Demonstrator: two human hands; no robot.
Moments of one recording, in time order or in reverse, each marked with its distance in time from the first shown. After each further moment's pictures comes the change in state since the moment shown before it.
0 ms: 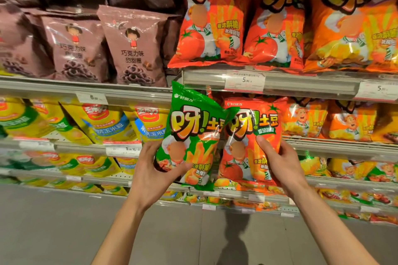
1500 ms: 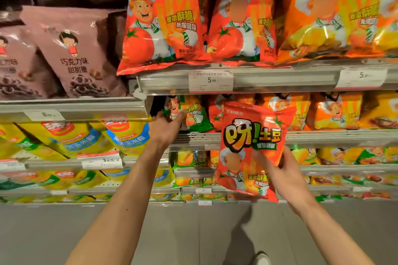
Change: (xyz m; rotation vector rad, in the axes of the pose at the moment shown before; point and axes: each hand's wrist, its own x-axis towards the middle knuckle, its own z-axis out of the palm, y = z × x) left_hand 0.158 0.016 0.112 0.164 -0.026 -0.340; right_hand 0.003 0.029 -0.043 0.042 -0.001 0.013
